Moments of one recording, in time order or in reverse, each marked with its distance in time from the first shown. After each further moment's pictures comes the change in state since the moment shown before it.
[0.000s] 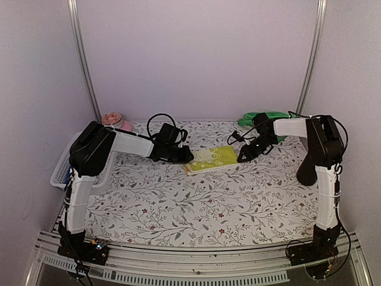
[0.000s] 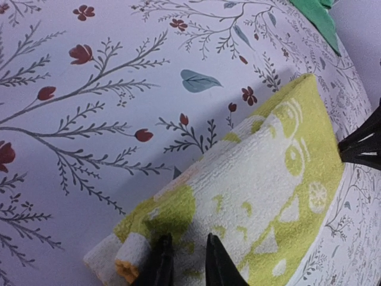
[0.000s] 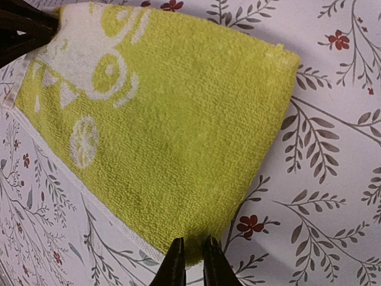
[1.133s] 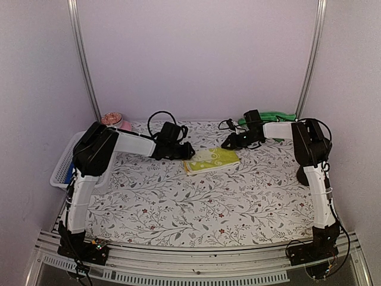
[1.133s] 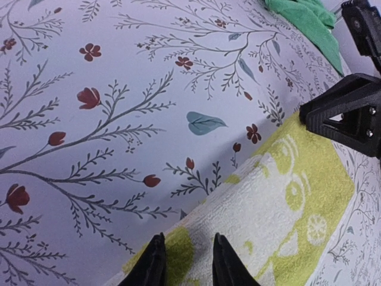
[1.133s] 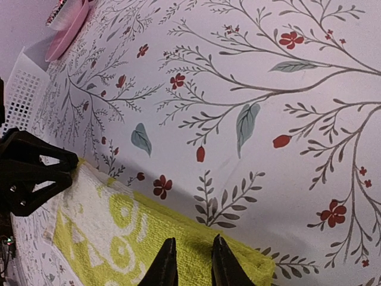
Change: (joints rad) left arm 0.000 0.038 0.051 0.061 -0.051 0.005; right arm 0.023 0.206 0.219 0.331 -0.161 0.448
